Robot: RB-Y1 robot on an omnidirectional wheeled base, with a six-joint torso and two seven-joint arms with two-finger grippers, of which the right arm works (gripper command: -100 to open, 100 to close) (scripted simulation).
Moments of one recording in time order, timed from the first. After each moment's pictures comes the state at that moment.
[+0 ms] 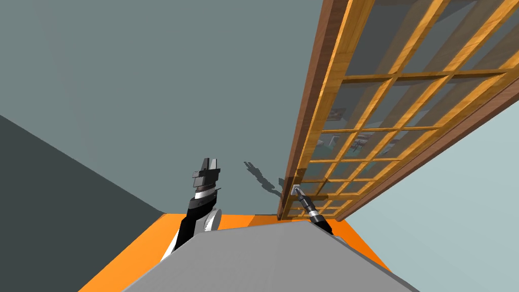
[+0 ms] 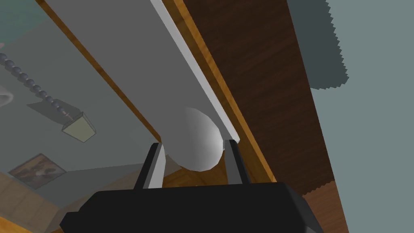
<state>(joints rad) 0.10 -0.28 -0.24 -0.66 0.27 -1.06 0.65</state>
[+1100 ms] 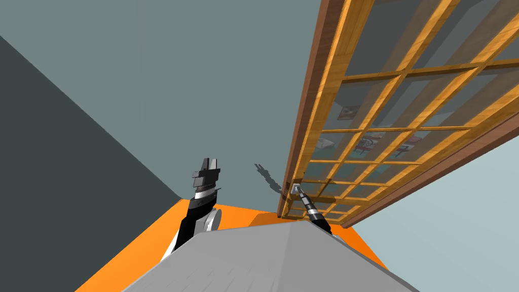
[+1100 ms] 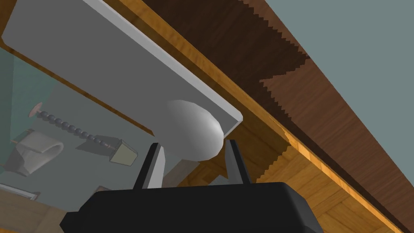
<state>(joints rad) 0.09 -0.28 -0.20 -0.66 0.14 -1.04 0.37</state>
